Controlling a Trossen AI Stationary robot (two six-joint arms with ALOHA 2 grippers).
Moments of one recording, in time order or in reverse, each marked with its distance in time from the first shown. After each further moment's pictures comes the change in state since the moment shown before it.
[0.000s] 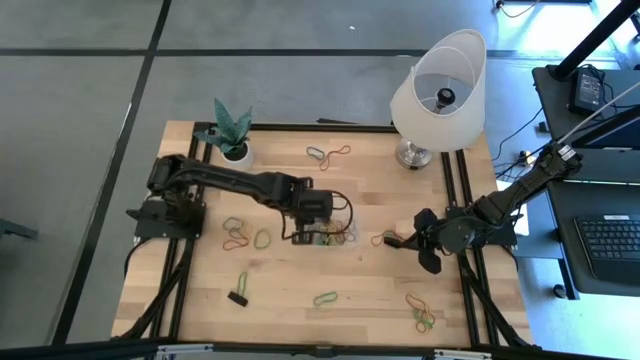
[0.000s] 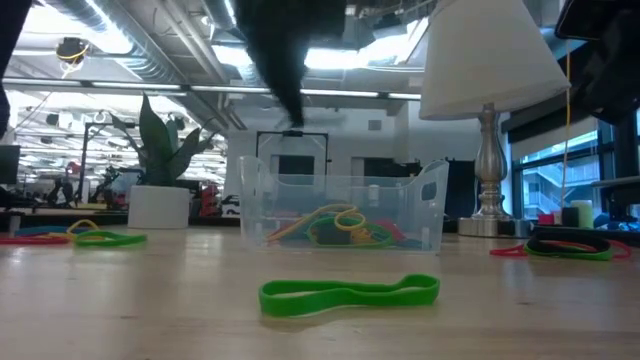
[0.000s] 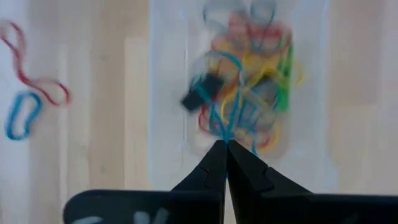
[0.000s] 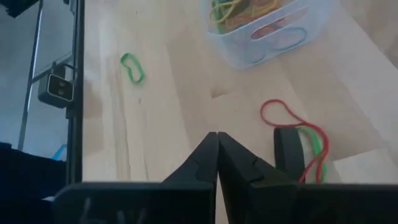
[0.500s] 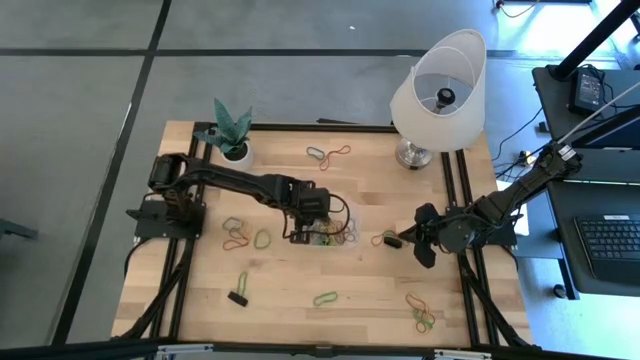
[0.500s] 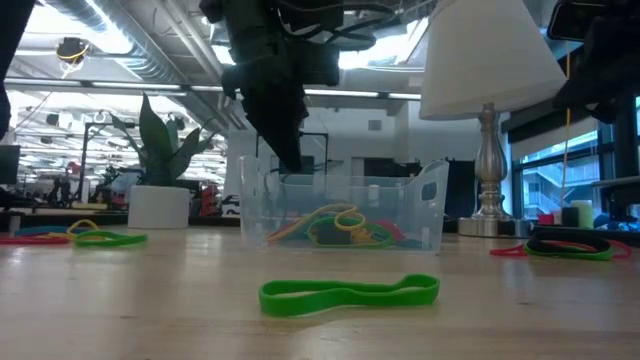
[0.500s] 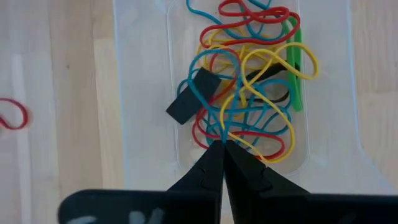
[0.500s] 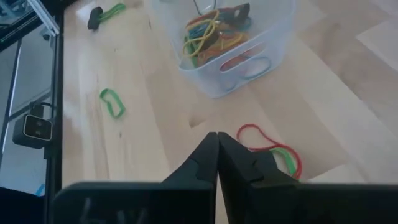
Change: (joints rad) left arm 0.052 0.000 -0.193 0.238 0.077 0.132; right arm -0.003 0.000 0.000 0.000 0.144 0.051
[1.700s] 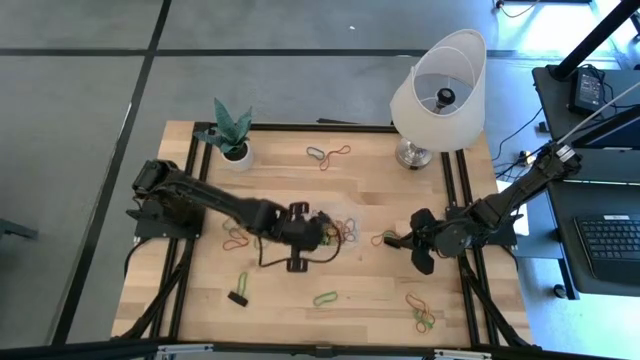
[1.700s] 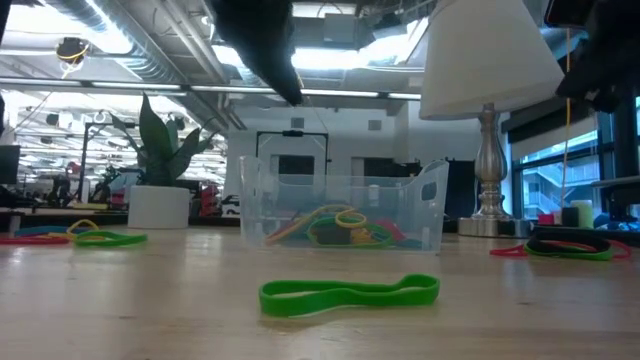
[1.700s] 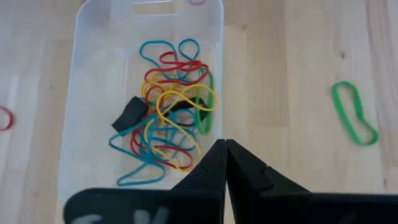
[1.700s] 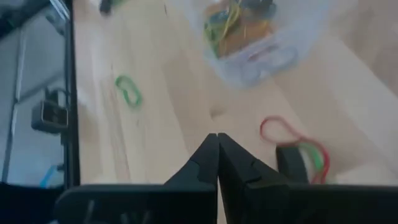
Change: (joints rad) left arm -0.254 -0.082 0.050 -0.013 -0.146 -0.304; right arm 0.012 0.108 0.088 -0.013 -0.070 0.010
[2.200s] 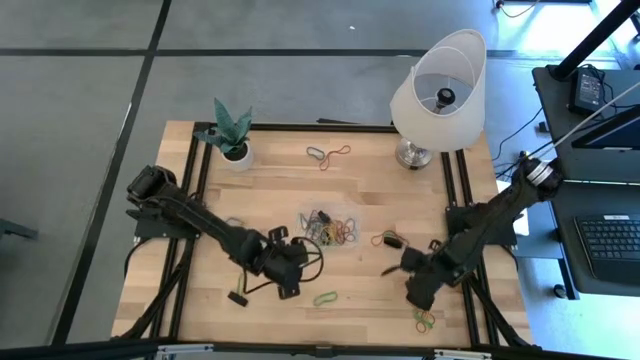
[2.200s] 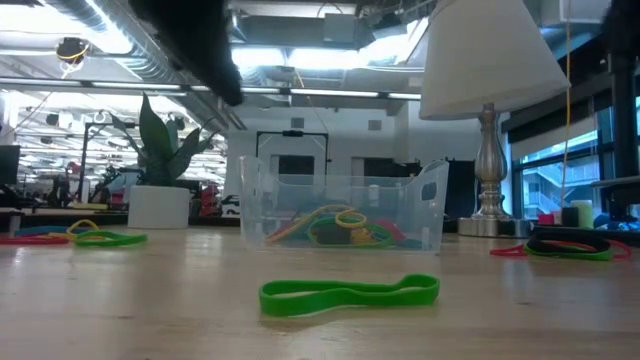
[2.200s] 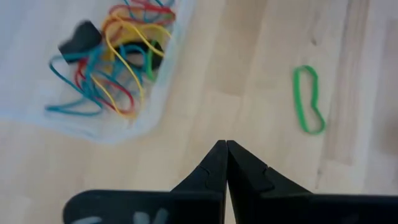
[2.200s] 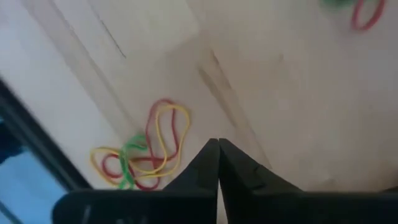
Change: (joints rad) left arm -0.214 0.000 -0.085 0.015 -0.120 -0.464; right arm 0.128 0.542 0.354 -0.454 -0.453 0.315
